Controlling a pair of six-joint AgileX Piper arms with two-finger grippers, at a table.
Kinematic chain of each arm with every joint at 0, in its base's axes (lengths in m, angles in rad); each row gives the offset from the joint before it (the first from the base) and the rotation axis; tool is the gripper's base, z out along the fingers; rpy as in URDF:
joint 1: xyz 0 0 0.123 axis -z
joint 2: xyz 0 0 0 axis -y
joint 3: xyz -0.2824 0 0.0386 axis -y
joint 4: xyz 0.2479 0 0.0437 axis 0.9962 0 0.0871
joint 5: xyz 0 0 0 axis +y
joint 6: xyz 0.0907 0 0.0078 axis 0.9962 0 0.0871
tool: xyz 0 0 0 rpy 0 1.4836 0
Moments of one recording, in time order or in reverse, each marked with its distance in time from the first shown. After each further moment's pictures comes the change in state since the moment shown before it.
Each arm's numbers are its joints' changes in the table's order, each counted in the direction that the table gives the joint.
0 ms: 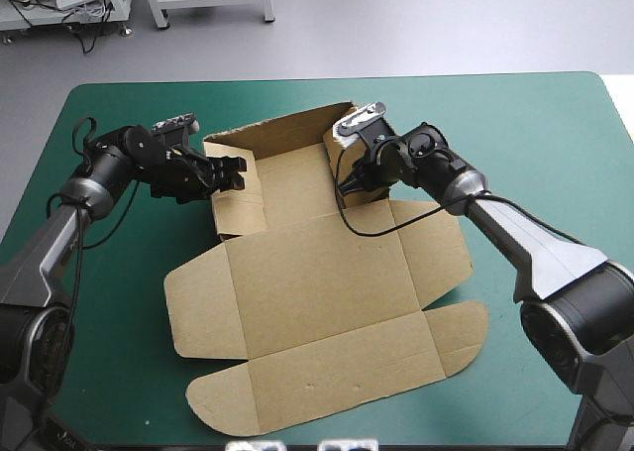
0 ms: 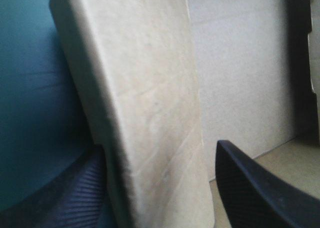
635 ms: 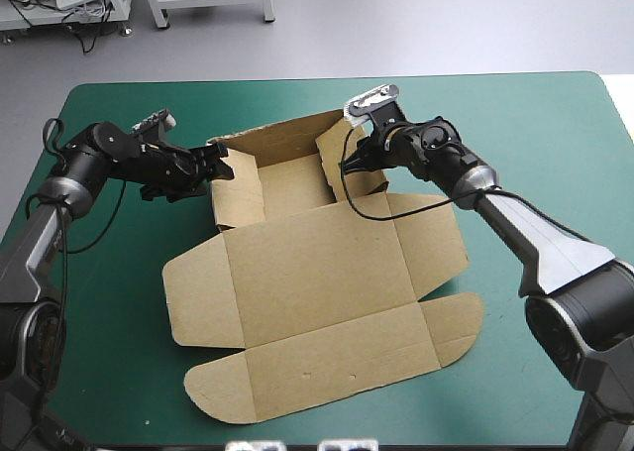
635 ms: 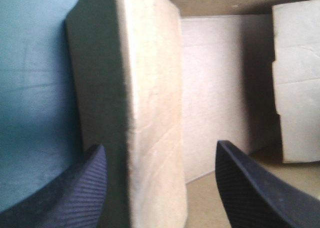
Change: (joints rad) left arm -0.100 0.000 0.000 -0.169 0.037 0.025; right arm 0.050 0.000 0.001 0.033 -0.153 0.019
